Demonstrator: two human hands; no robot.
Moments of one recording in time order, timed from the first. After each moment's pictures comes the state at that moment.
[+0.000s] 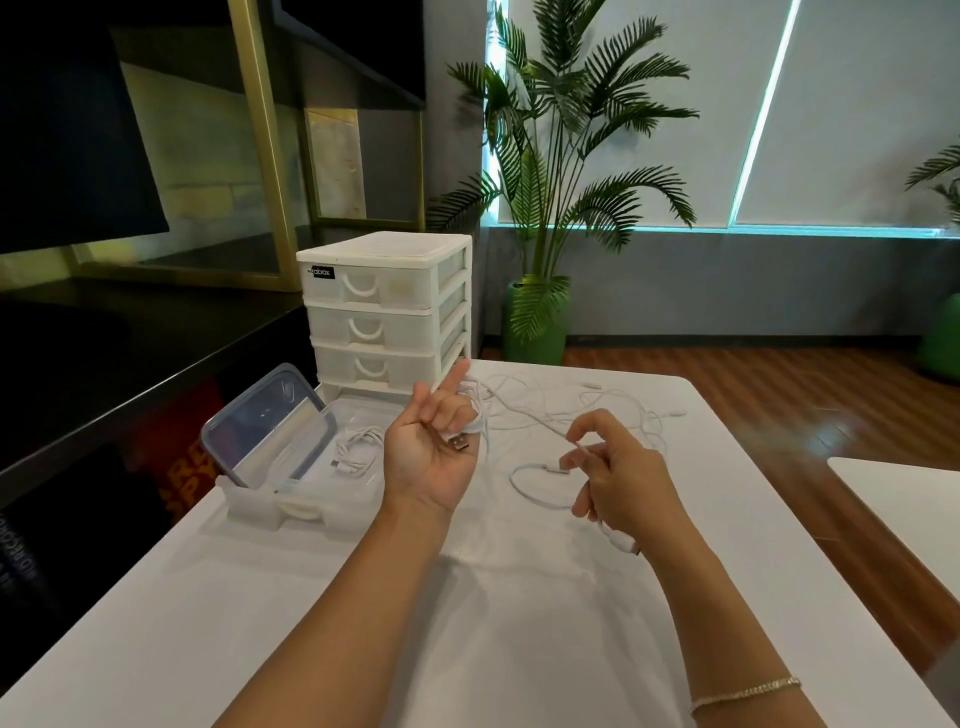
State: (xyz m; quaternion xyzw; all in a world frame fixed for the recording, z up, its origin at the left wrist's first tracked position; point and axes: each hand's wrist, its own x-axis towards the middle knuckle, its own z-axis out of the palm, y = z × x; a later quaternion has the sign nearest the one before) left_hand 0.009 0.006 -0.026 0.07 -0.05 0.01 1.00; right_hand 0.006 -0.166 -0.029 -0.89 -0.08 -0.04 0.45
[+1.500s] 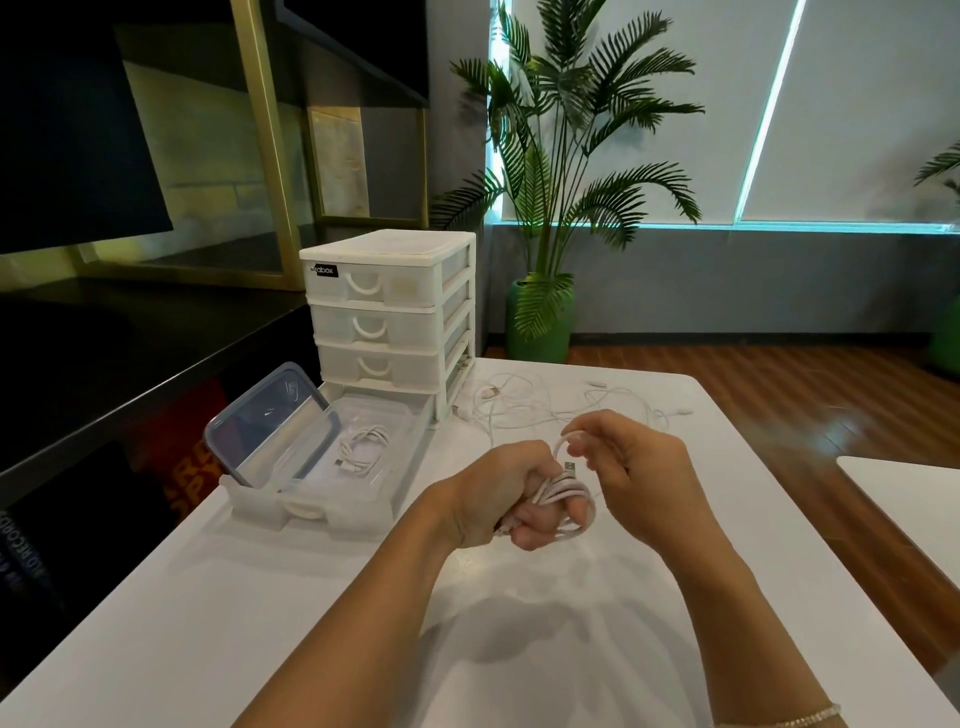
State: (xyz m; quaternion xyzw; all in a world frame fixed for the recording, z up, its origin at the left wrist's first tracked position) left_hand -0.011 -0.021 -0.023 0.70 -0.18 -0.28 0.64; right_hand -0.009 -0.169 -0.016 -0.88 -0.18 -0.19 0.39
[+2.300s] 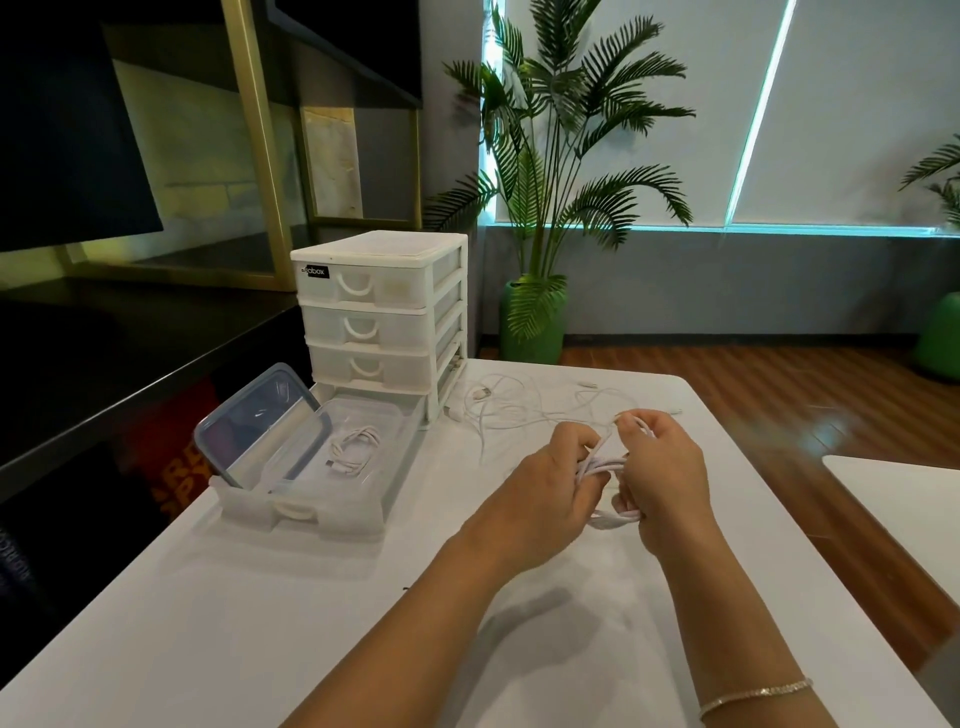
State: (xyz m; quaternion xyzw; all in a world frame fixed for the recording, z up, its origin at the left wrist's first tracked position) left_hand -0.021 -0.065 -0.037 0.88 -0.21 0.15 0.39; right_hand 0.006 -0.172 -0.021 -0.74 0.11 -0.12 0.65
